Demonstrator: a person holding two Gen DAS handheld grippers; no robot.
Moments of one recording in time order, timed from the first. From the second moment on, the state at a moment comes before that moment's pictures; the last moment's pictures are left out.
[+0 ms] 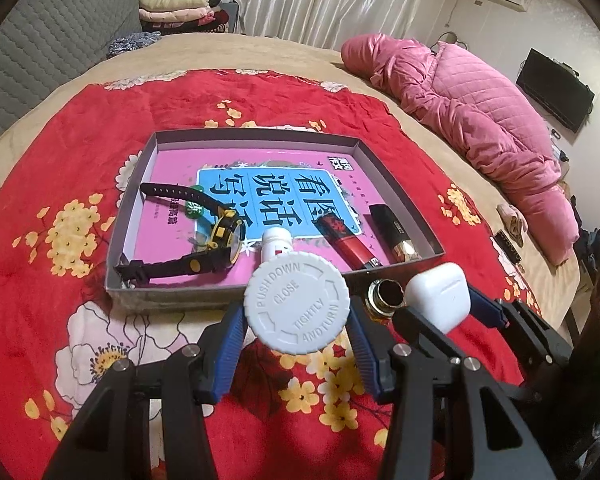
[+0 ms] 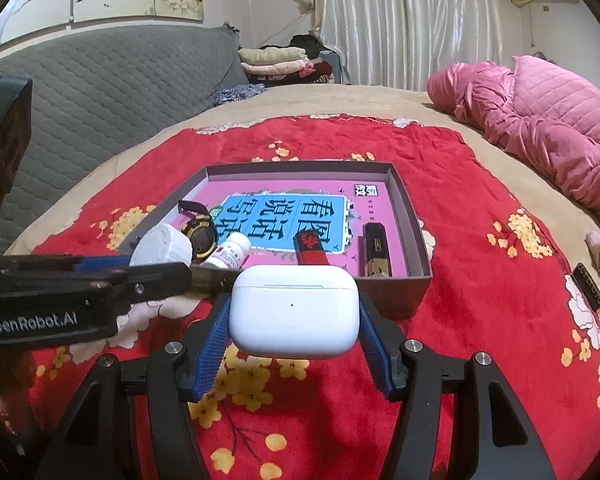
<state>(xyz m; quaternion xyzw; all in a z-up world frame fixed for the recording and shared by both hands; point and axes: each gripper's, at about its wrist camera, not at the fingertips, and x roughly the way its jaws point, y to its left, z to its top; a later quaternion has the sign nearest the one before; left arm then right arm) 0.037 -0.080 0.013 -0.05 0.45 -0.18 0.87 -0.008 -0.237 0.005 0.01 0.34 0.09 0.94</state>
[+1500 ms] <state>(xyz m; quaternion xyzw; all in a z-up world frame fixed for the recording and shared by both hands) 0.107 -0.077 -0.025 -0.06 0.47 -0.17 0.86 0.074 -0.235 -0.006 -0.04 0.36 0.10 0.93</state>
